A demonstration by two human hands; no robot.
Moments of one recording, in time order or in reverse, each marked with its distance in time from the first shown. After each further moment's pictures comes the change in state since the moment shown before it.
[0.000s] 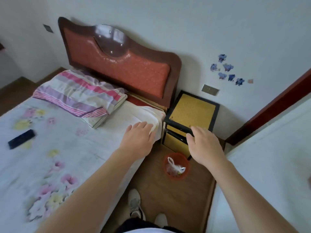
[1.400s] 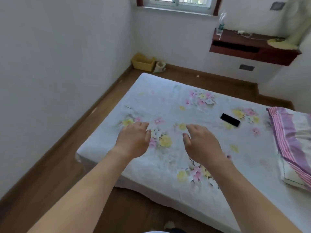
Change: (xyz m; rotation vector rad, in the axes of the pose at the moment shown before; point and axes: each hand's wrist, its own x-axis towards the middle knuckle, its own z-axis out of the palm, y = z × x) left_hand -0.646 -0.291 -0.038 -0.091 0.461 -1.434; right_hand -0.328 -0.594 0.138 -0.060 -0.289 -1.494
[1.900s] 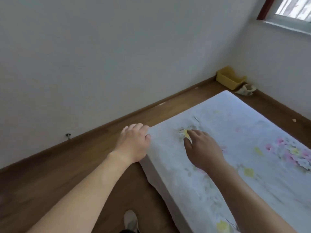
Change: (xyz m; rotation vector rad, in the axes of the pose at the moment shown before) left_hand -0.087 -0.186 -0.043 0.004 0.175 -0.571; right_hand 0.098 -0.213 0.063 -0.023 -0.146 -0.613
